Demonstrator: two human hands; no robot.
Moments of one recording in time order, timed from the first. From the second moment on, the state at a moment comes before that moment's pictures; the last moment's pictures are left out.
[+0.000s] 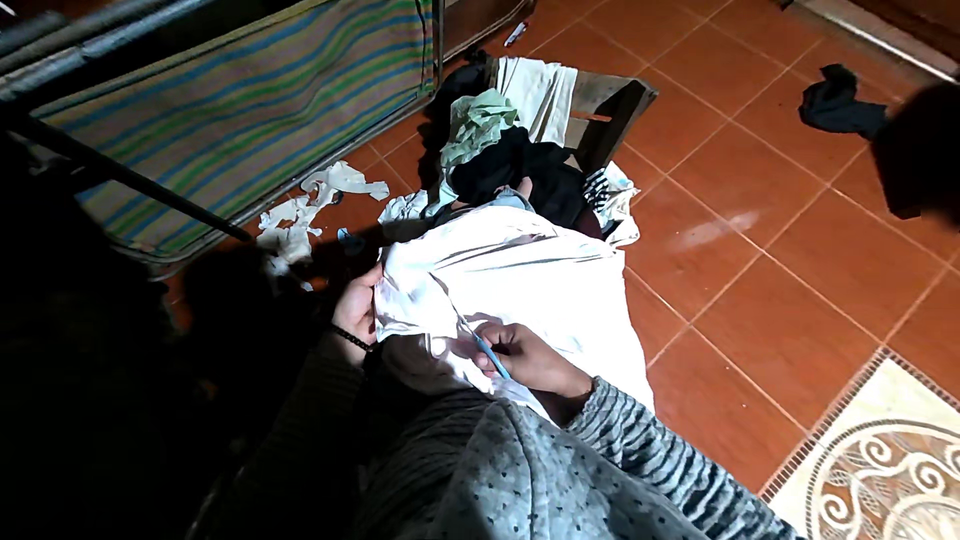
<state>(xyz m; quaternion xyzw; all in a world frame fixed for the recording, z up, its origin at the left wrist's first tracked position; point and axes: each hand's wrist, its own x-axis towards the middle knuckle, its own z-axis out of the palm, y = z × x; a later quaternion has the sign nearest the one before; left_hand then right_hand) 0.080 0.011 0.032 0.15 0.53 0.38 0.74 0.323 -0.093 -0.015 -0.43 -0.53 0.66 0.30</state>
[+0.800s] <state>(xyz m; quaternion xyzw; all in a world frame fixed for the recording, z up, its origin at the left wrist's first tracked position) 0.122 -0.017 0.044 0.35 0.59 0.56 0.47 0.323 -0.071 -0.003 -0.33 -0.51 0.73 0.32</state>
